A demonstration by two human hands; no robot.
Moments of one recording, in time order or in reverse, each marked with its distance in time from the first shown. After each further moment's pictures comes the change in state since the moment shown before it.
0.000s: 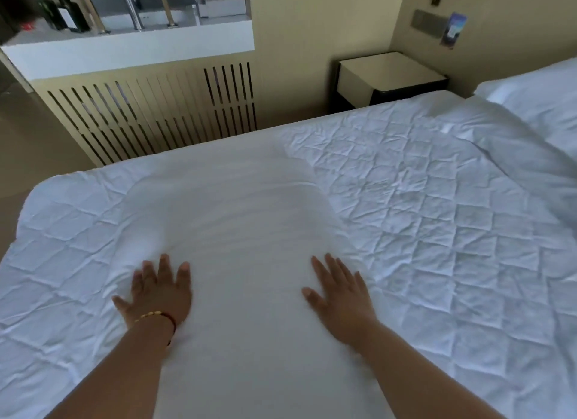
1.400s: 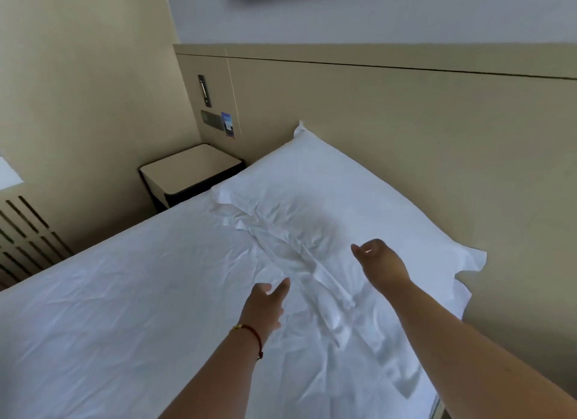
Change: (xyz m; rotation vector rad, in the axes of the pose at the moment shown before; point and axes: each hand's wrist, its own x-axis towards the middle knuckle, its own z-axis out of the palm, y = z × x) left_hand -0.377 0.780 0.133 -0.716 -0.637 0.540; right_hand -0.048 0.693 -0.393 0.576 0.650 0.611
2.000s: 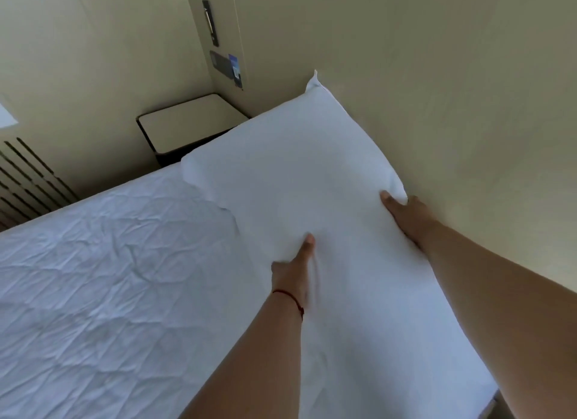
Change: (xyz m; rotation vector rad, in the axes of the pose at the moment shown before) left_hand 0.200 0.058 0.168 -0.550 0.231 -0.240; right_hand 0.301 0.055 -0.016 -0.023 -0.185 0.097
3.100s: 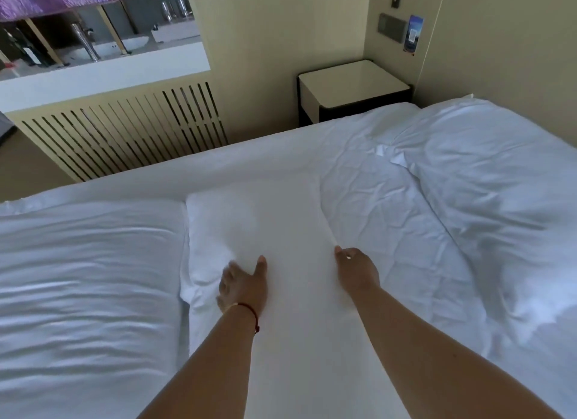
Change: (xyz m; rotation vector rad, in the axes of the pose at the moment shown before) left_hand -0.072 -0.045 -0.532 0.638 0.621 0.068; right_hand -0.379 -0.136 0.423 -0.041 -0.344 -0.176
